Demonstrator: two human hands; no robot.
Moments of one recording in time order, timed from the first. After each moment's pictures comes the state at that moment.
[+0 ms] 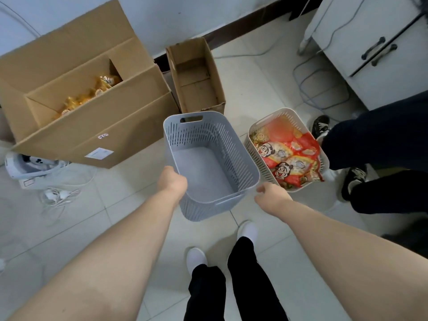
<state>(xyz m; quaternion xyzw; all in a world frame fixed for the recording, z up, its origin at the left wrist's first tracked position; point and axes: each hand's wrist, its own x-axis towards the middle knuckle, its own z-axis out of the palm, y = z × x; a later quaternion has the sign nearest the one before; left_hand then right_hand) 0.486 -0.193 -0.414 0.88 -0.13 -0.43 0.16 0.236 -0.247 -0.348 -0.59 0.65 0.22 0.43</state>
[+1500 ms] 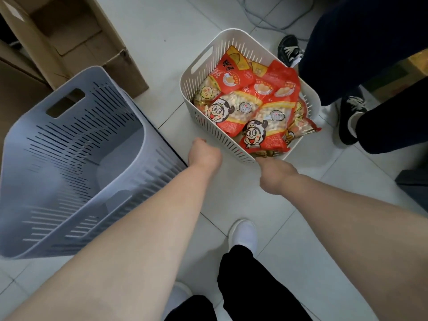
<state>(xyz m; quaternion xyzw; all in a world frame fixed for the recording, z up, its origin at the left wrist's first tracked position) 0.265 -0.316 -0.643 0.79 -0.31 -0.51 0.09 0.098 -0.287 -0.646 -0.62 0.64 0.31 0.32</state>
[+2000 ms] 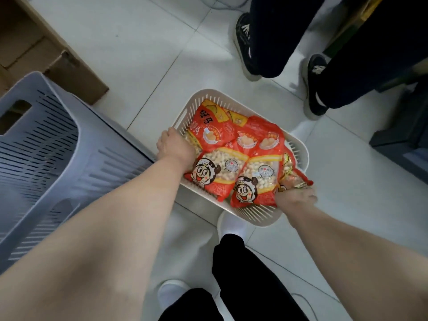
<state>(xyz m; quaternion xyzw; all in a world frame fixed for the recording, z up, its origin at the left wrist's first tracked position) 0.248 -0.314 -0.661 0.75 -0.53 -0.38 -0.06 0.029 -0.173 -0.664 -0.07 0.93 0.09 0.36</state>
